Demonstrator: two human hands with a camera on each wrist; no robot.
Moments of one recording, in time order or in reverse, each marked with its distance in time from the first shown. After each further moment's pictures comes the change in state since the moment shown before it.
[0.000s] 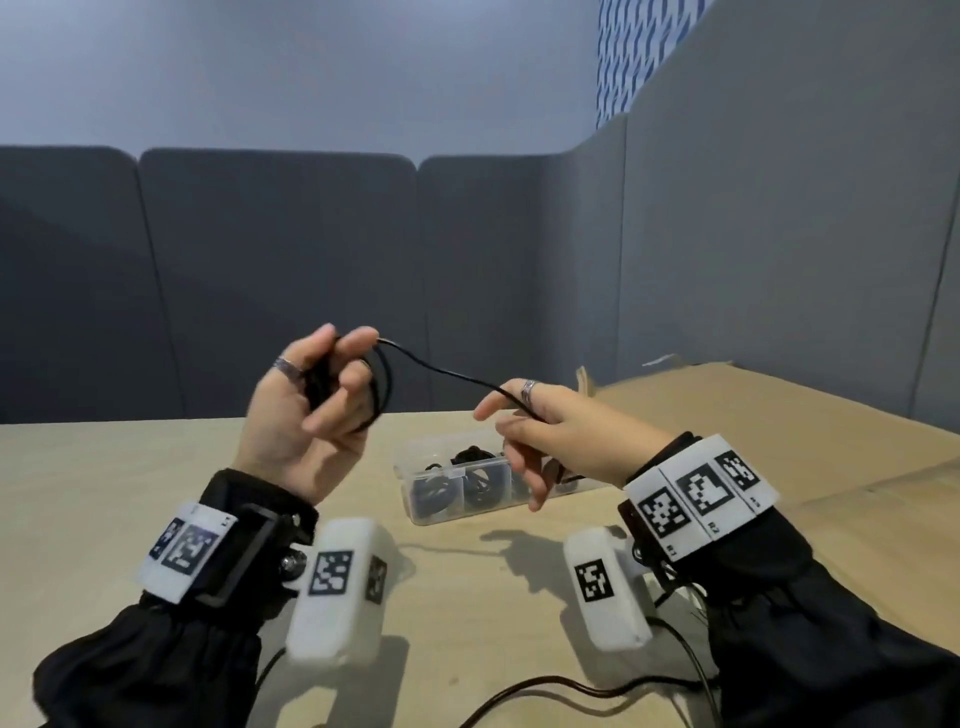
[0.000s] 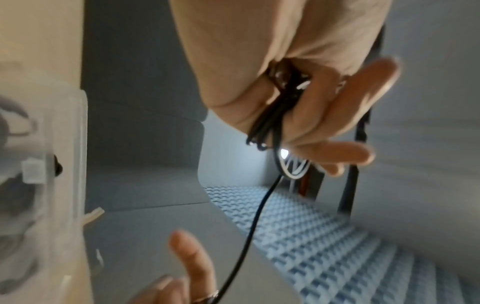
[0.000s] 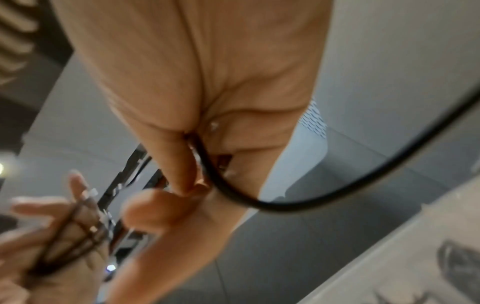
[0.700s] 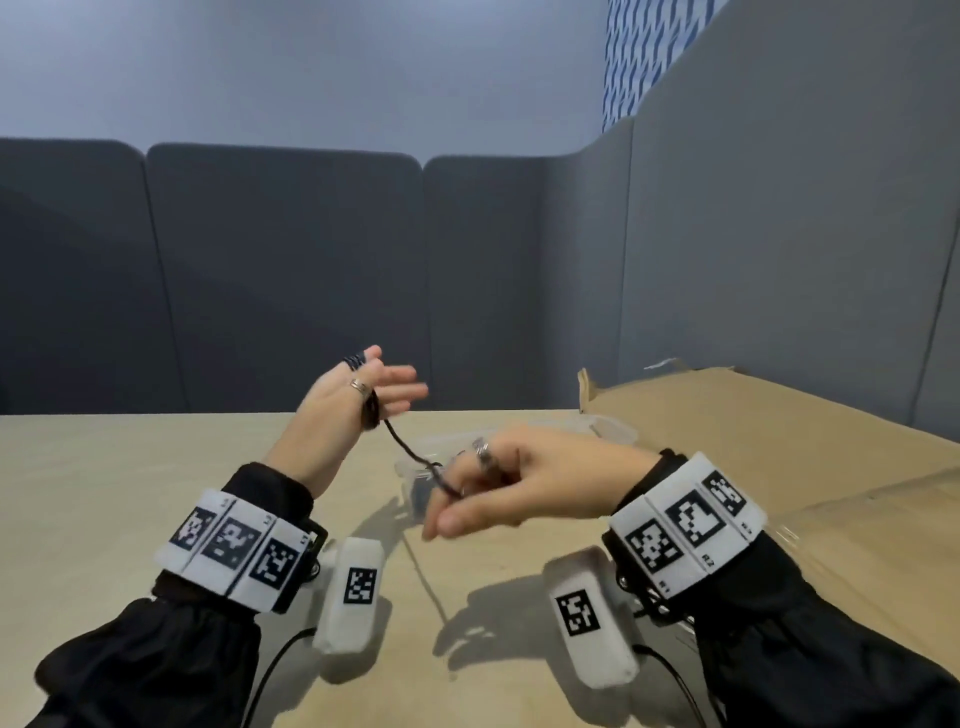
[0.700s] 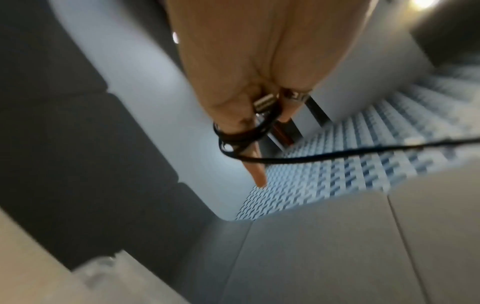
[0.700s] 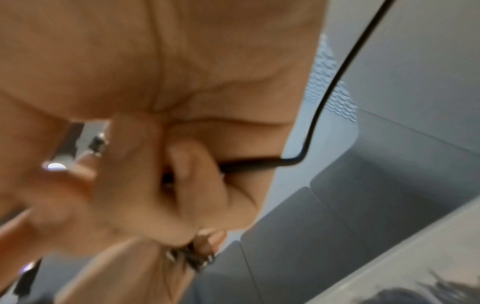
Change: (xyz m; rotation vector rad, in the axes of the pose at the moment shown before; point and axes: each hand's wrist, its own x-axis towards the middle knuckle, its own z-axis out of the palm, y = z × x) left_hand 0.017 -0.021 -0.015 0.615 0.219 0.173; right_hand -0.015 -0.024 0.019 -0.252 -0.368 -0.192
